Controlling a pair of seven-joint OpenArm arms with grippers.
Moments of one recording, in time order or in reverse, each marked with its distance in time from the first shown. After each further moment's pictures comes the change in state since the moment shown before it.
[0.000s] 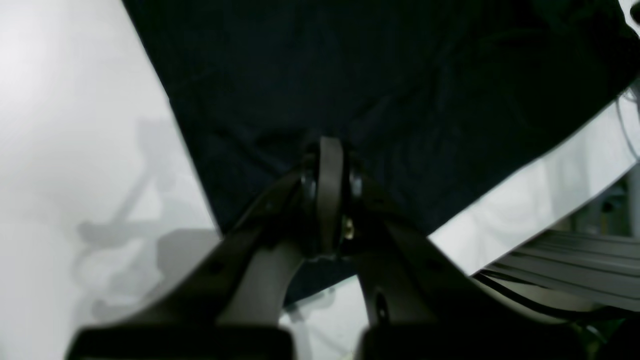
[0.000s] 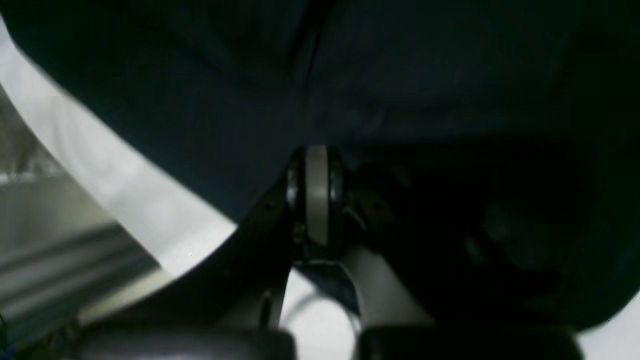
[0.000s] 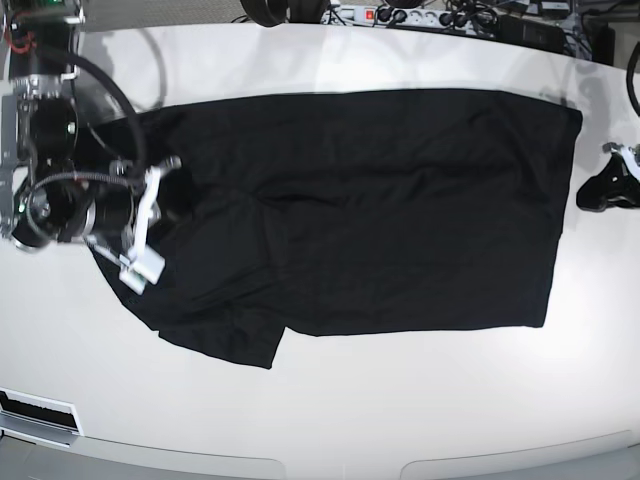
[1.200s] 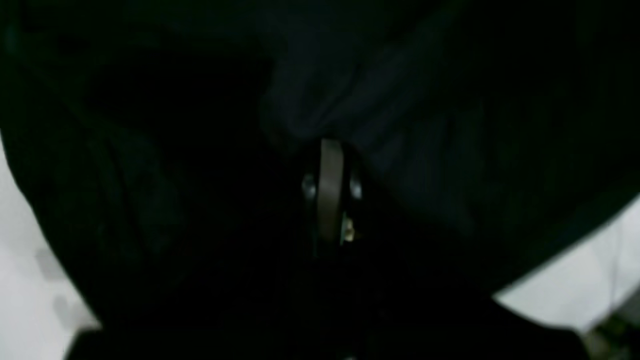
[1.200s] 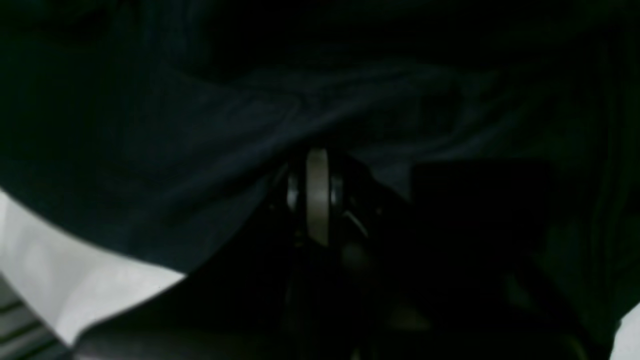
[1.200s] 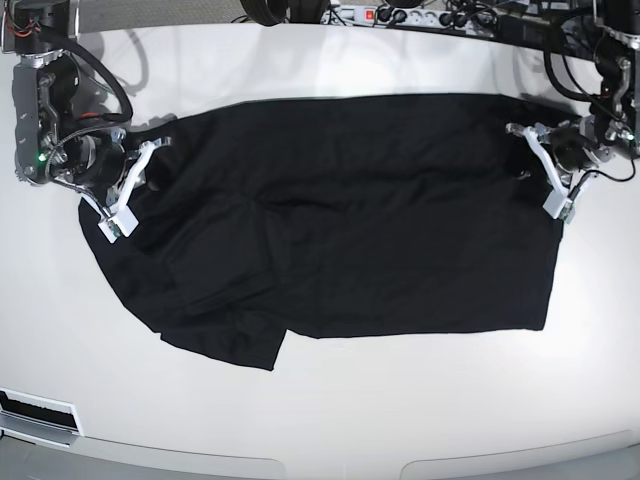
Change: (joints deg) left arm -5.7 8.4 17.7 -12.8 31.6 8.5 -15.9; right arm -6.3 1.2 0.5 -20.4 -15.3 0.4 25.2
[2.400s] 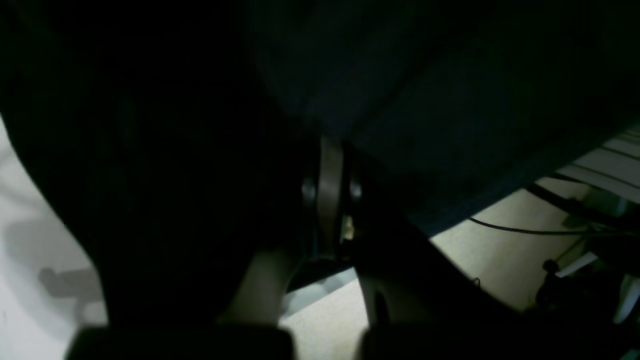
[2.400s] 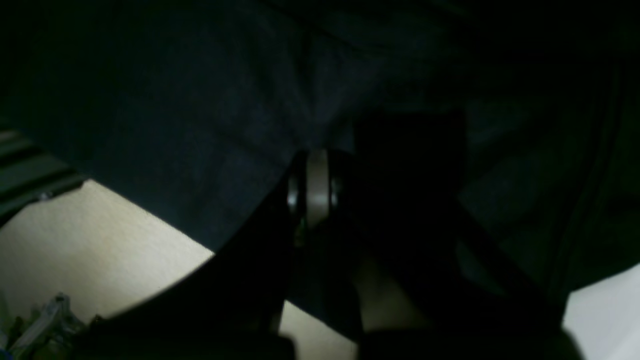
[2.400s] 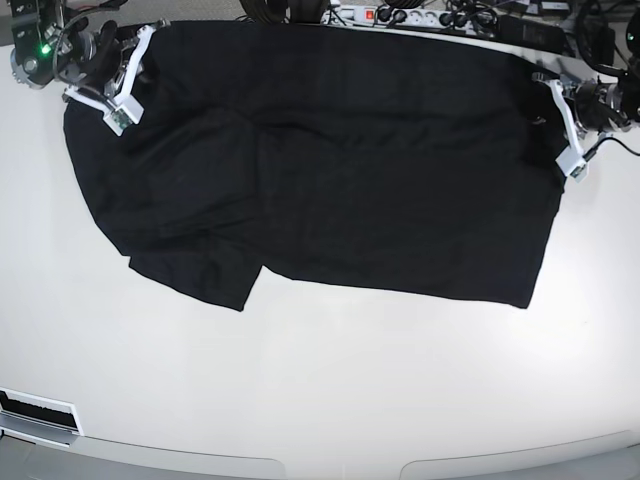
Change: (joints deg) left arm 9.2 -7.1 0.1 7.6 -13.8 -2.8 11.8; right arm -25.0 2.7 -0.3 23.8 -7.0 -7.0 -3.4
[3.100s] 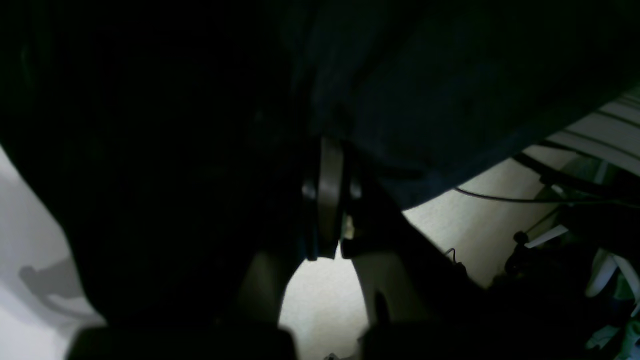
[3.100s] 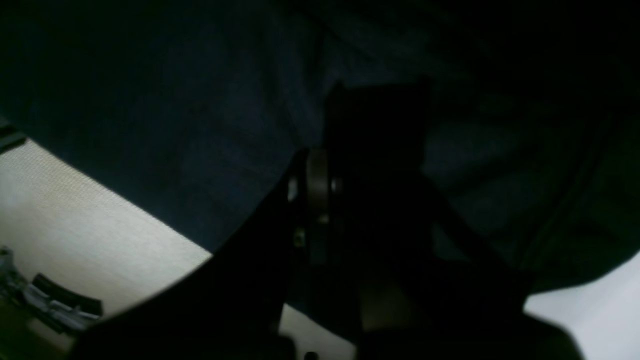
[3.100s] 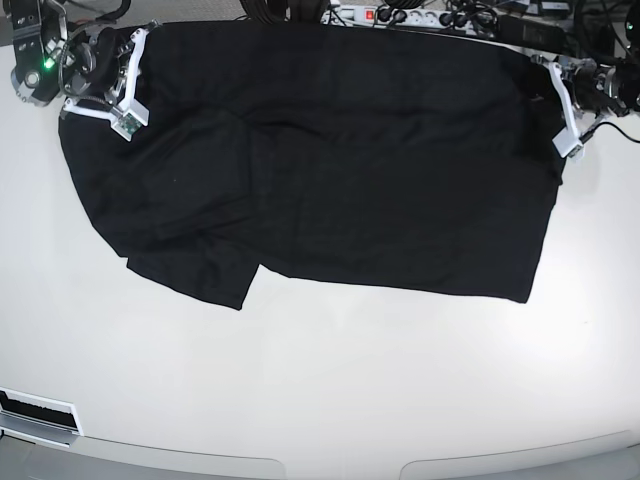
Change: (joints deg) left arm 2.7 0.0 0.0 0.7 -2.6 1.5 4.9; right arm 3.4 0.2 -0.1 0.3 -5.9 -1.2 -1.0
